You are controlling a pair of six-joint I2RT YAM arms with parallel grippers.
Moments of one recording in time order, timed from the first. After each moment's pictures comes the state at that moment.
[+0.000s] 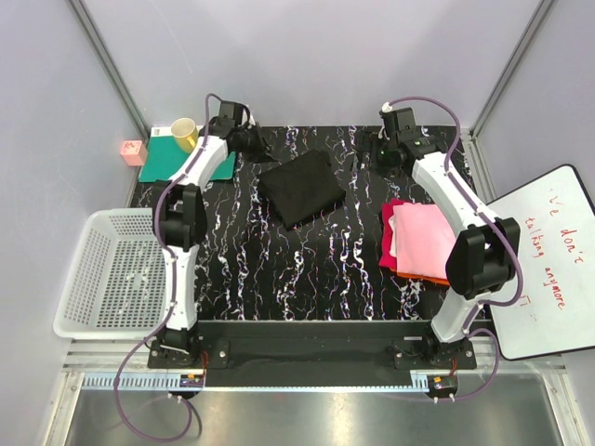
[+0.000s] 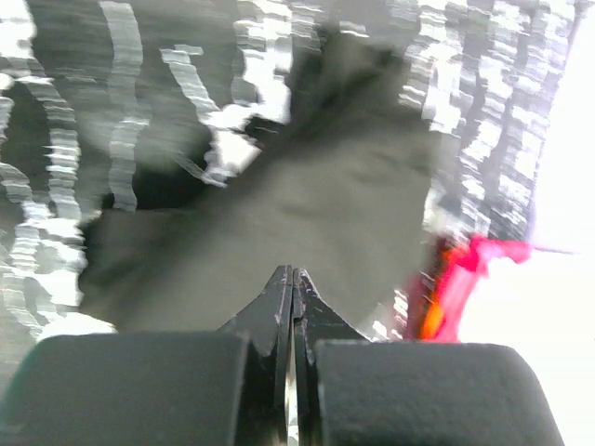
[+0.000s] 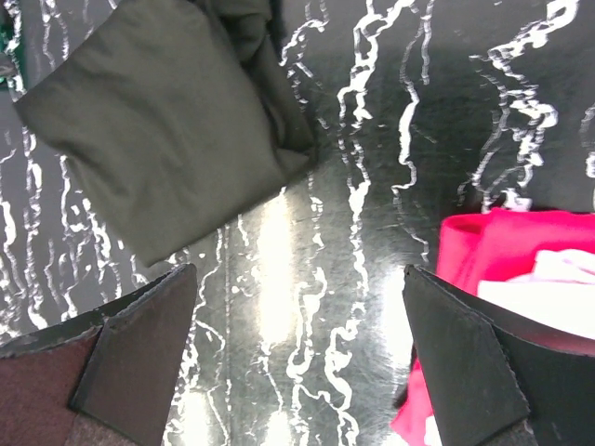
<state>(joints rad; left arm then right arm) -0.19 2.33 2.10 -0.62 0.46 -0.61 0.28 1.76 1.64 -0.69 -0.05 0.37</state>
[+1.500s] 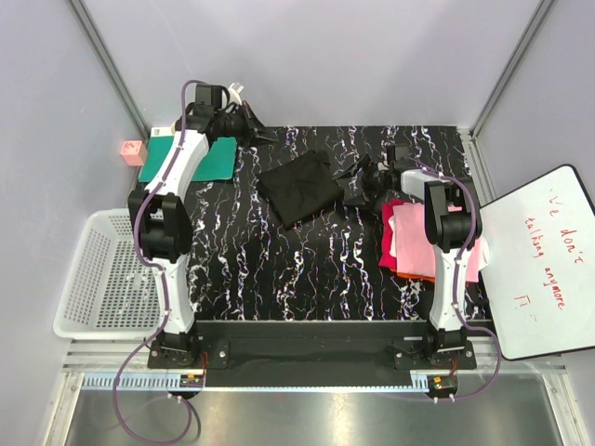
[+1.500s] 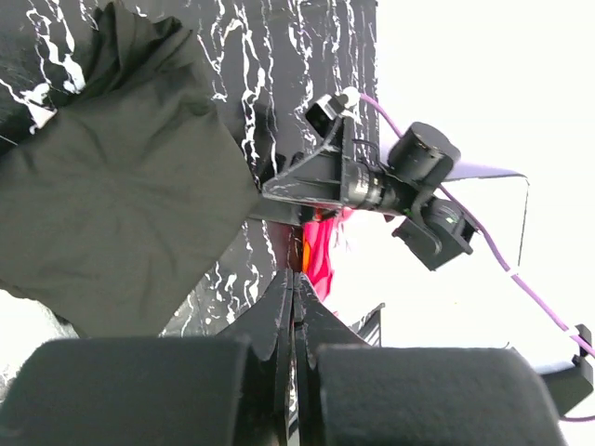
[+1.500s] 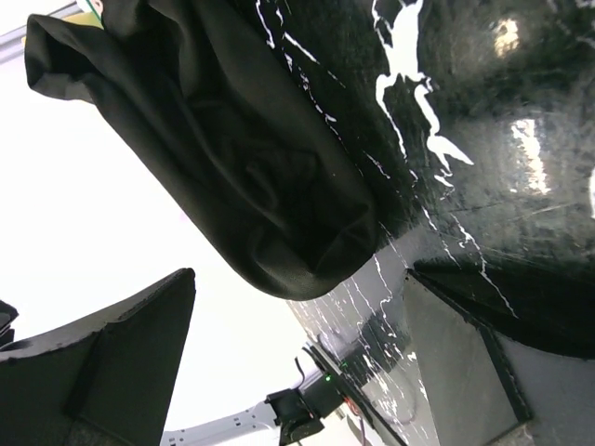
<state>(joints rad) -0.14 2.12 2.04 -0.57 0.75 -0.70 0.13 2.26 1.52 -0.14 -0.77 1.05</state>
